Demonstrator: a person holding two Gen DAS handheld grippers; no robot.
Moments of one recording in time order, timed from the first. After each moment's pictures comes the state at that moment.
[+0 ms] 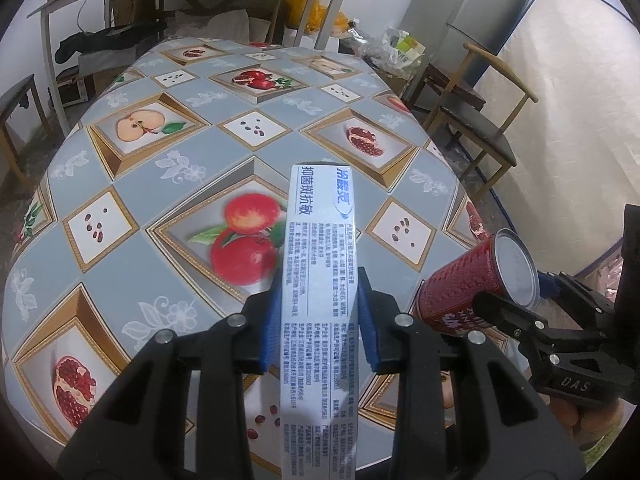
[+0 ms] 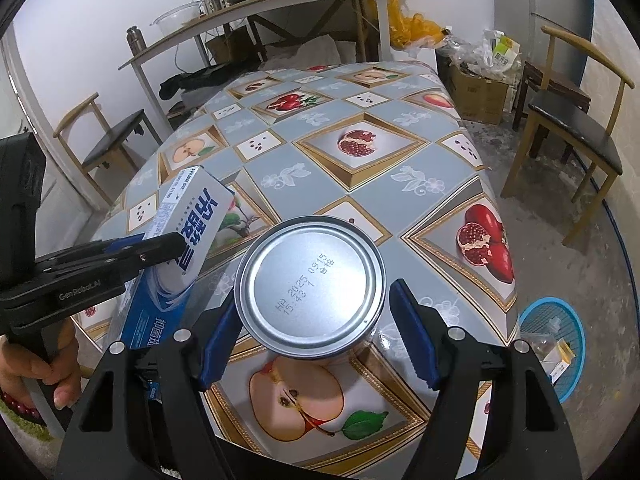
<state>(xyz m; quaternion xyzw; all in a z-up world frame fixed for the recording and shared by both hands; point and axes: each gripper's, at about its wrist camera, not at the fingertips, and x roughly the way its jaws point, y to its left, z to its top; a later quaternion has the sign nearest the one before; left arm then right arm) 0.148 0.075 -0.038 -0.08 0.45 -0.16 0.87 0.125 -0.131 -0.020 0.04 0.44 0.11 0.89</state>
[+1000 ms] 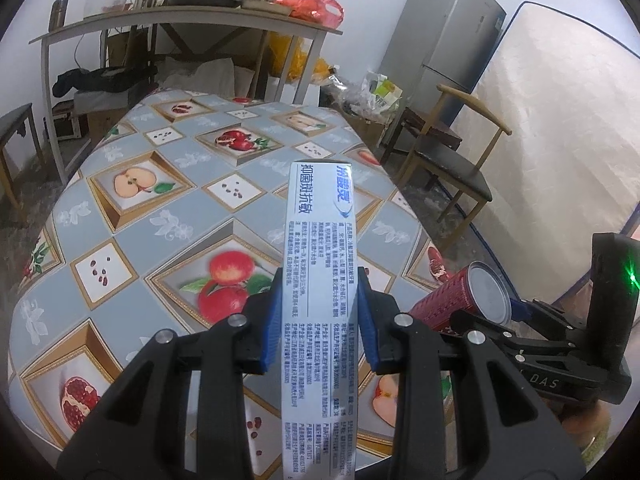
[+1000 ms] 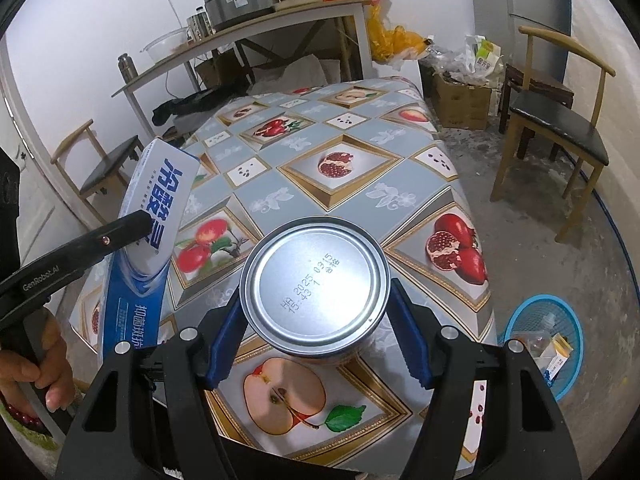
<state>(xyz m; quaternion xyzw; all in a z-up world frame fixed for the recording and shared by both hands) 0.127 0.069 0.008 -0.09 0.37 -0.18 0.91 0.113 -0.154 -0.005 0.07 0.42 0.09 0.90</state>
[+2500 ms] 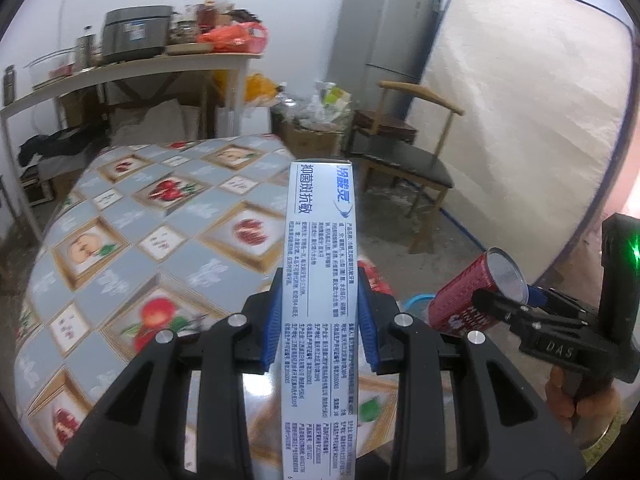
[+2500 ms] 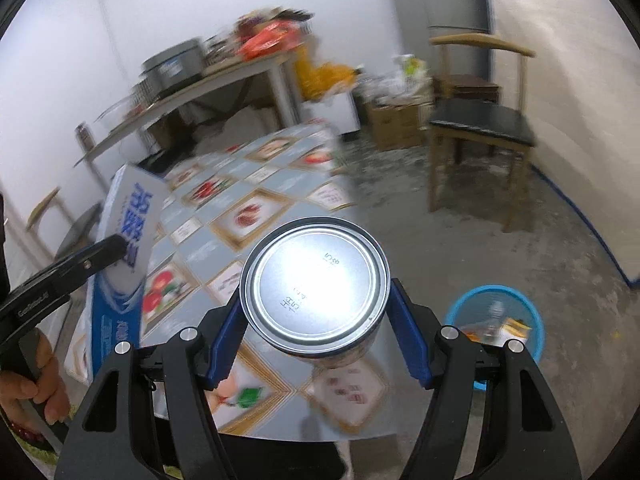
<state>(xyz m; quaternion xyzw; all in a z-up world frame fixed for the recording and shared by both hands) 0.101 -0.037 0.059 -0.02 0.32 -0.25 0.91 0.046 -0.269 0.034 0.13 0.35 -0.03 0.93</state>
